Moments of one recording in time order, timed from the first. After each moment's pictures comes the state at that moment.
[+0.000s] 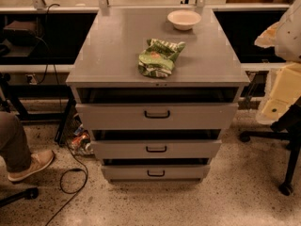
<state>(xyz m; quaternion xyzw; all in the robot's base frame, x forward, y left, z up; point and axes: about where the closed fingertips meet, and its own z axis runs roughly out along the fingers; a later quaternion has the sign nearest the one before) 0.438 -0.214 0.984 -0.60 0.78 -0.04 0.17</state>
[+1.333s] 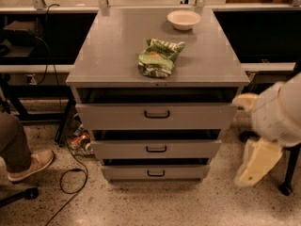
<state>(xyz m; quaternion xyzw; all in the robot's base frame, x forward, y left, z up) 0.390 -0.191 0.873 -0.63 0.75 0.01 0.20</state>
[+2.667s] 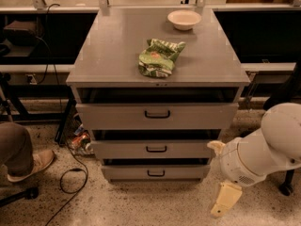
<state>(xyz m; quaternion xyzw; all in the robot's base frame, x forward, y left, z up) 0.372 -0.161 0.718 -0.62 0.76 0.10 0.18</state>
